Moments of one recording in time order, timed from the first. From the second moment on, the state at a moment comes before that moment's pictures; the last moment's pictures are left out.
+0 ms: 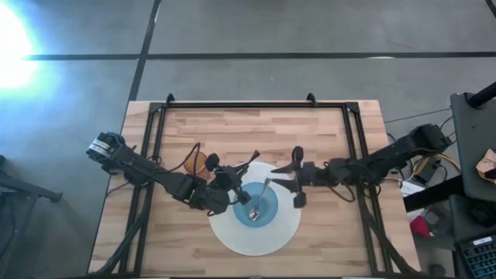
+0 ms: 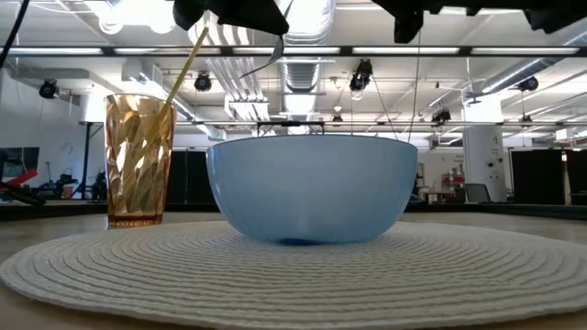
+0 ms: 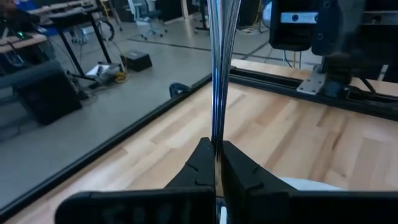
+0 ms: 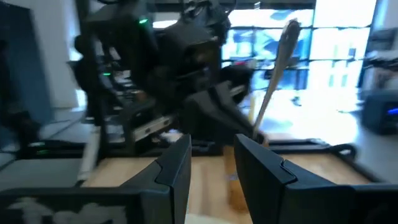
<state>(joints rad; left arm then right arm) -0.41 1.56 1.14 -0.07 -1.09 -0.39 0.29 1.28 0.55 0.83 0.29 0.02</state>
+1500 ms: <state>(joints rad) -0.40 1.56 1.14 -0.02 -1.21 -0.28 0.26 1.56 0.95 0.82 0.67 -0.11</state>
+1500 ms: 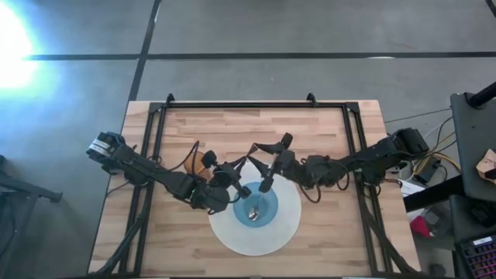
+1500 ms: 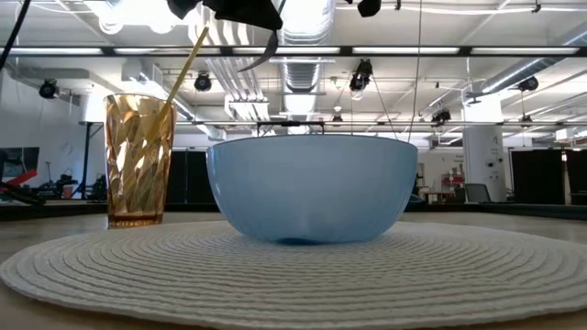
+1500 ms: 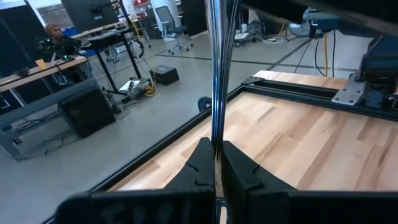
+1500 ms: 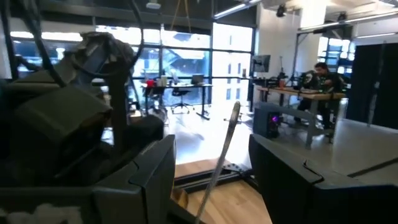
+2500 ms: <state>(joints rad) -0.40 1.57 1.14 -0.04 -1.19 -0.23 0.24 1.56 0.95 0.79 0.67 -0.10</state>
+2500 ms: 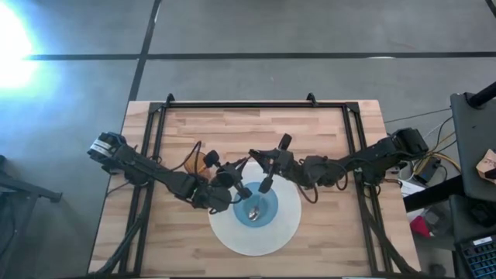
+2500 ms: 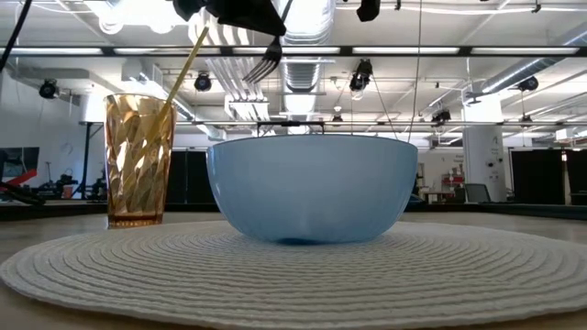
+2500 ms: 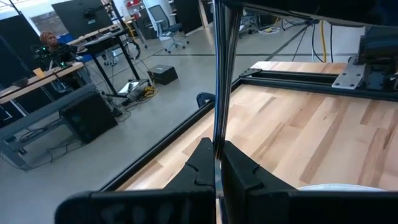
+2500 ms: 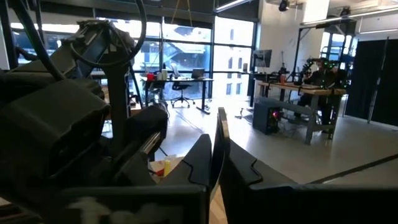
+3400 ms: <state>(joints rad) -0.40 1.57 1.14 -0.04 -1.11 -0.19 0.24 1.48 0.95 0.59 0.65 -0.11</state>
